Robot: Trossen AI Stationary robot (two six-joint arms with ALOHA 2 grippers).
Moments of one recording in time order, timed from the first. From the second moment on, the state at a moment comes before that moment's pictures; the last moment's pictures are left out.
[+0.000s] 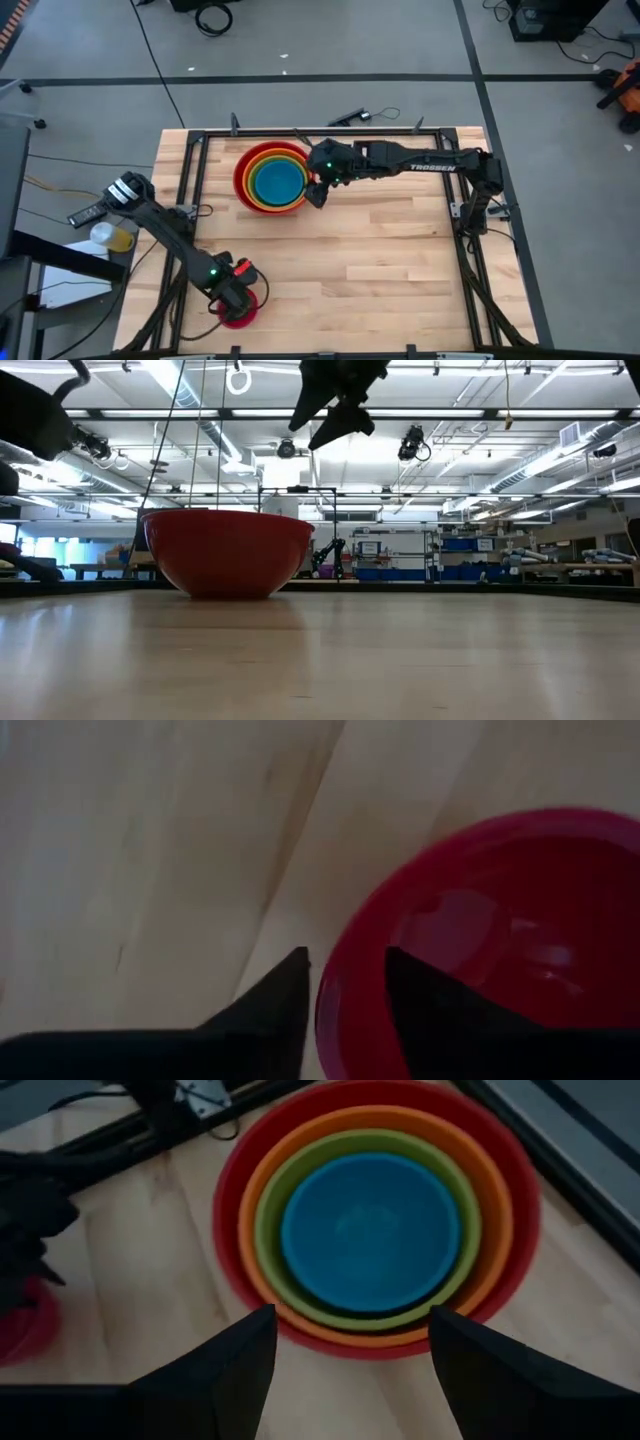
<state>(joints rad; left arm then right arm) -0.74 1.57 0.94 -0.82 0.01 -1.16 -0.11 1.84 1.76 -0.74 0.11 0.34</state>
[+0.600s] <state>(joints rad) -0.30 1.27 1.07 -1.07 -0.08 -0.67 -0.07 1.61 1.76 -1.10 0.35 0.50</state>
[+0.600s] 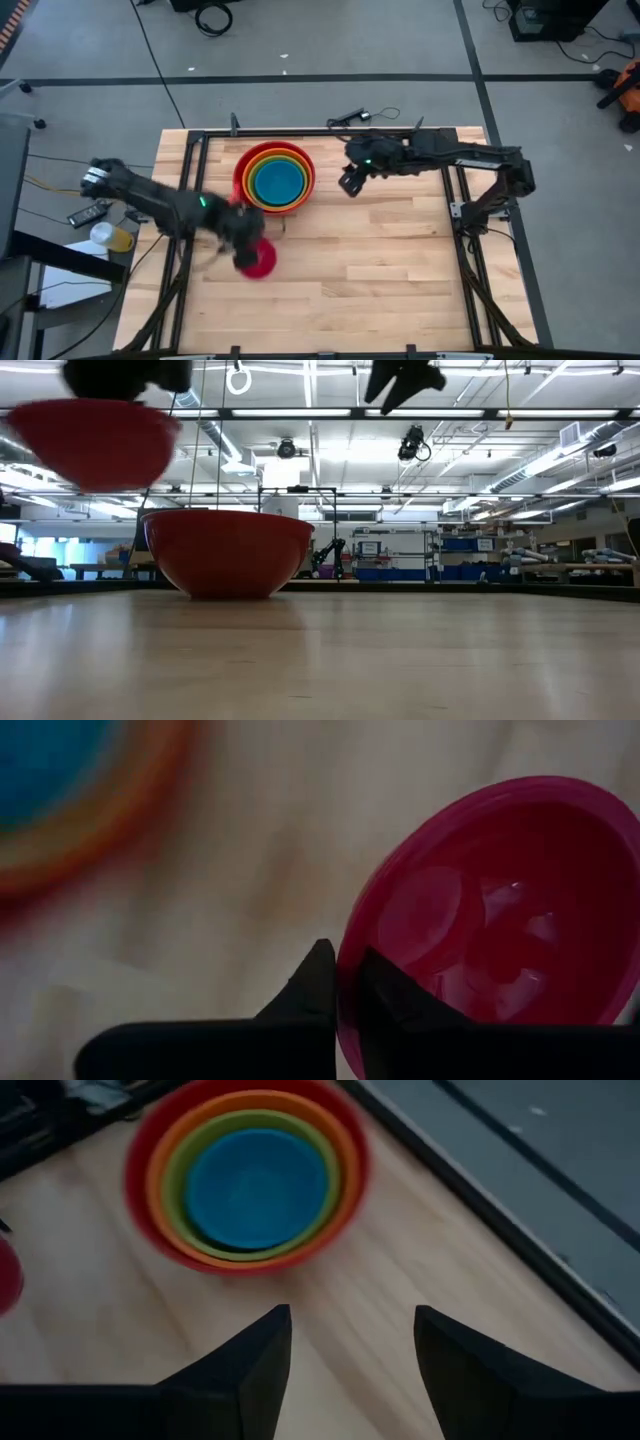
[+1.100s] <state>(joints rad) 0.57 1.36 1.11 -0.84 0.06 0.03 -0.04 1.59 1.73 -1.18 0.45 0.75</state>
